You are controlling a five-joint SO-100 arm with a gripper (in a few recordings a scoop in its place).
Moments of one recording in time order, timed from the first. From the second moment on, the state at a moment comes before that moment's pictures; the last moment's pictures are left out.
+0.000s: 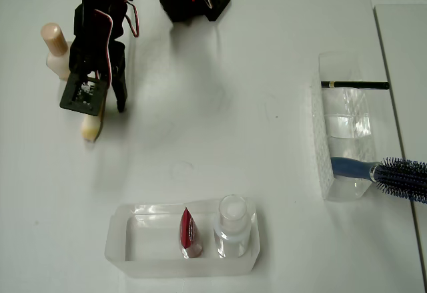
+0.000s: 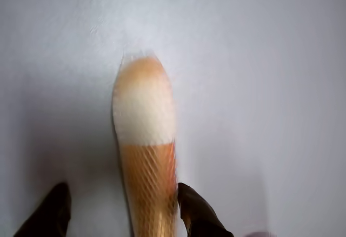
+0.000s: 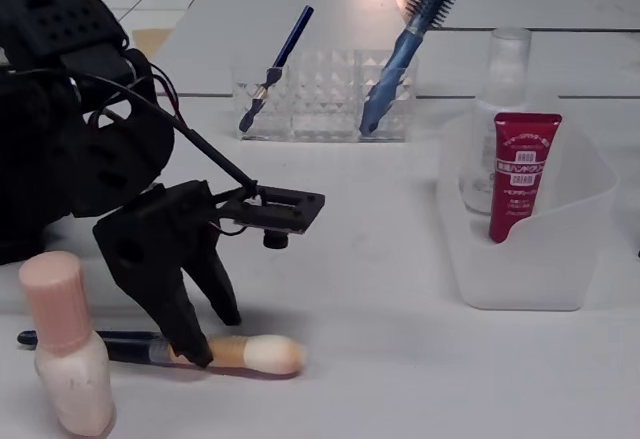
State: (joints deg) arm 37.4 100.5 129.8 35.7 -121.7
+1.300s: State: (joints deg) arm 29.3 109.3 102.4 54.1 -75.9
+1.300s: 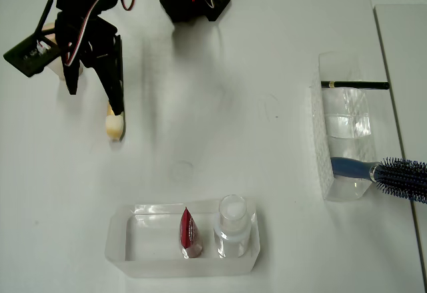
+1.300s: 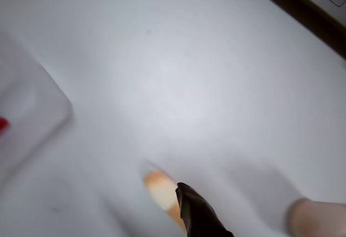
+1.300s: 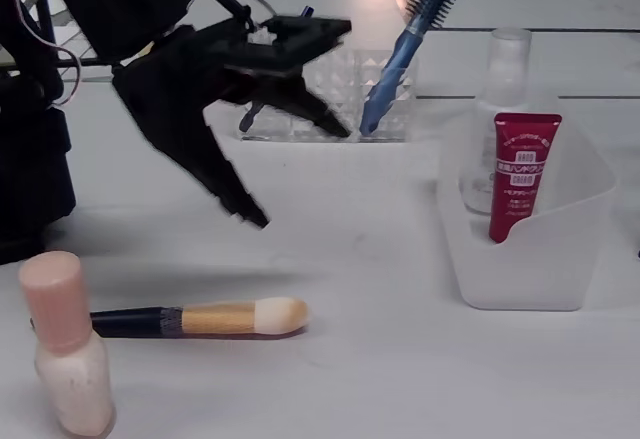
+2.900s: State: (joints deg) arm 0.8 184.8 173.1 43.6 -10.1
